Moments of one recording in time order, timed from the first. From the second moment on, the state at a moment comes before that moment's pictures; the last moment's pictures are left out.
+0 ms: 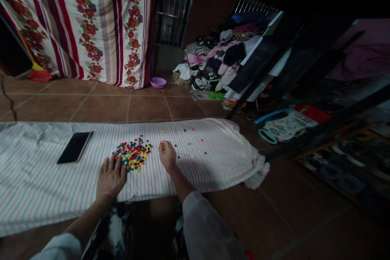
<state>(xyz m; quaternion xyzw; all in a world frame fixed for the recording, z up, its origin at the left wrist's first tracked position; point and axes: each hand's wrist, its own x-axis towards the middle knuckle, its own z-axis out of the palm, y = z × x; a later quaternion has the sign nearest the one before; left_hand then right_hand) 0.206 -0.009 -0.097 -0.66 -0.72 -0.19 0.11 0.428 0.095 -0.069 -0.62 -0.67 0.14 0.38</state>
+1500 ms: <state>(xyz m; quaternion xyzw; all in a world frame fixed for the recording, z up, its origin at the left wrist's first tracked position) 0.208 -0.007 -0.095 -0.64 -0.74 -0.19 0.10 0.502 0.140 -0.084 -0.67 -0.69 0.11 0.23</state>
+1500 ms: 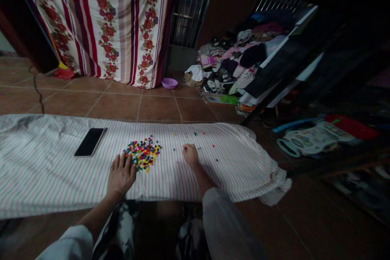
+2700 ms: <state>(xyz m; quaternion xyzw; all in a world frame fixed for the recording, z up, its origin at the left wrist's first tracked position) 0.210 -0.006 -0.096 -0.64 -0.74 -0.19 0.10 0.381 0.118 -0.066 -0.53 -0.81 0.18 0.16</state>
